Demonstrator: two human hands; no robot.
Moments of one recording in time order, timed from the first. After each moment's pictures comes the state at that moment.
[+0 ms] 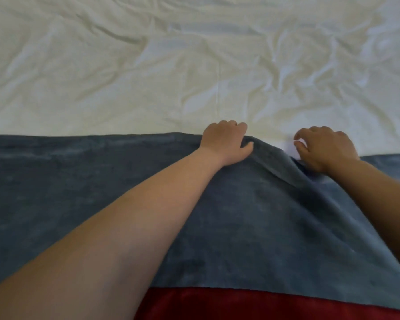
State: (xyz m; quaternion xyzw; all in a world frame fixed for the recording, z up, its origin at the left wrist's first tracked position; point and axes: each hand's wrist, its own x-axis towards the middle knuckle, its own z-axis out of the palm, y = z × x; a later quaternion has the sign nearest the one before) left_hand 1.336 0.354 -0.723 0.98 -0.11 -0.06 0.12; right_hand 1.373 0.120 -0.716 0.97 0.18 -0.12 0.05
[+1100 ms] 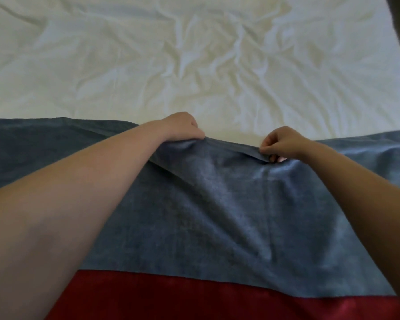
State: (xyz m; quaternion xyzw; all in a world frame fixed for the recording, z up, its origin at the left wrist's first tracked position) left_hand 1.392 0.185 -0.717 0.90 0.05 -0.35 0.27; right_hand 1.423 -0.085 -0.730 0.88 0.03 -0.40 -0.27
